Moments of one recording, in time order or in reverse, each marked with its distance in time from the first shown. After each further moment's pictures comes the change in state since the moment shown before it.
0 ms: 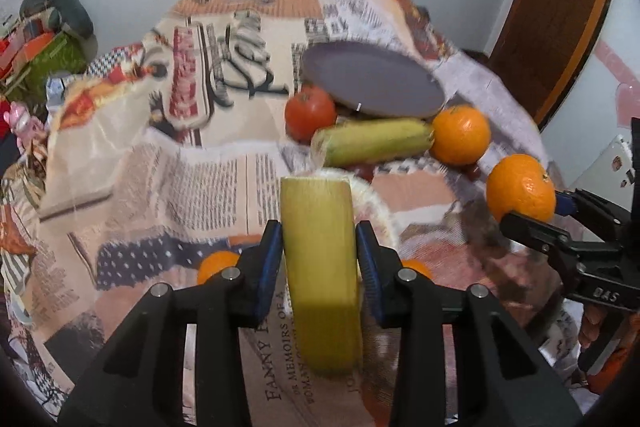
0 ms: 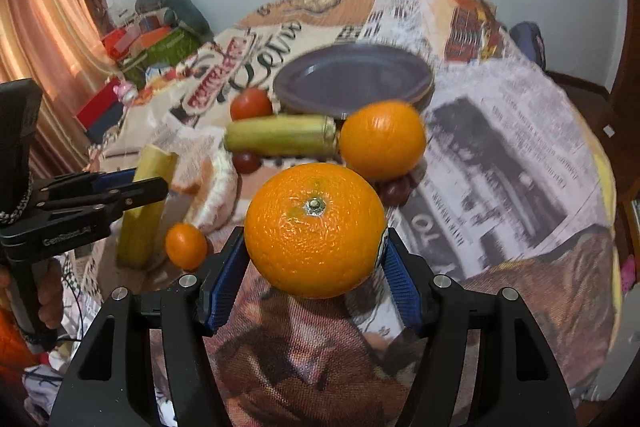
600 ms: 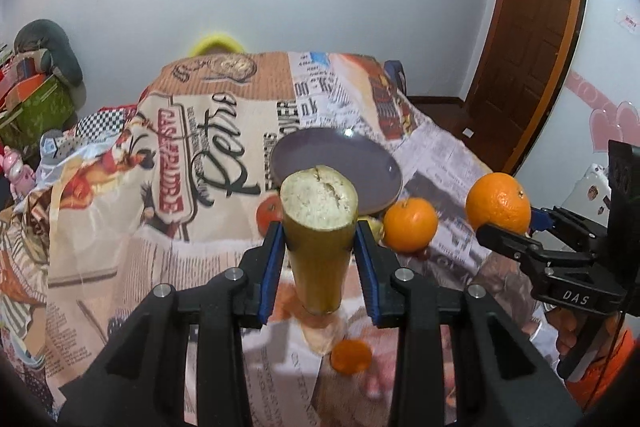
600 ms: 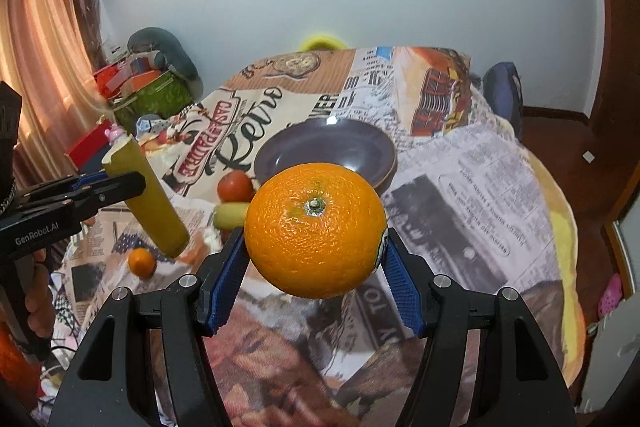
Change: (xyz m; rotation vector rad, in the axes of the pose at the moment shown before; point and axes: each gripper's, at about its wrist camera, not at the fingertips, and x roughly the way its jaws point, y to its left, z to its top) left arm -0.043 -0.020 0.055 0.027 -0.185 -0.070; right arm -0.034 -0.012 0.041 0.002 -0.145 -0.063
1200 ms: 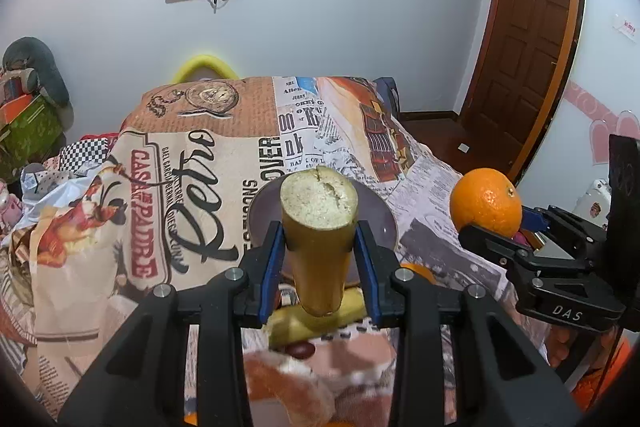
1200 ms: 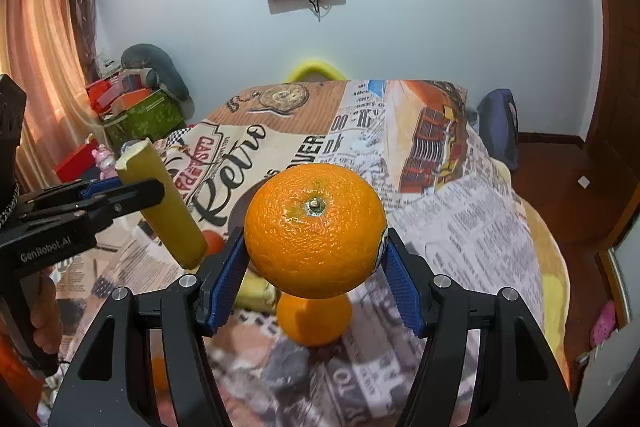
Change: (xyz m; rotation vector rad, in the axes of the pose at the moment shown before) left arm 0.049 -0.014 0.055 0.023 -0.048 -0.020; right arm 0.027 -0.018 0.047 -0.028 -0.071 -0.028
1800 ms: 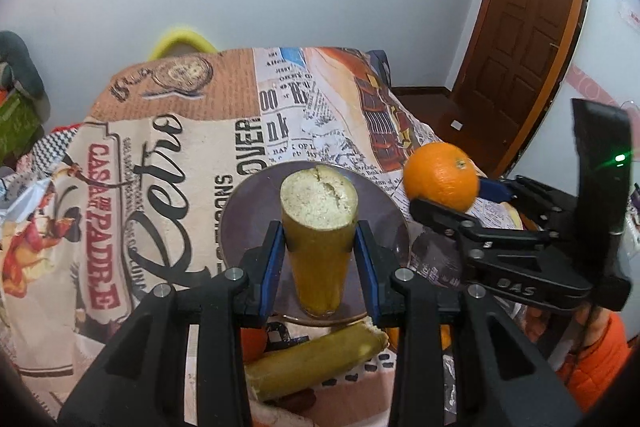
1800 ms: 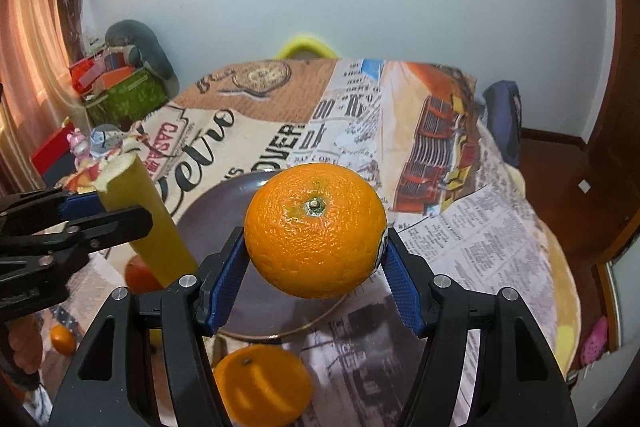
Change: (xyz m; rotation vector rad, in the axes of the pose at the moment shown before) left arm 0.080 0.008 0.017 0.008 0.115 -0.062; right arm 0.088 -0.024 0.019 -0.036 0.111 -0.024
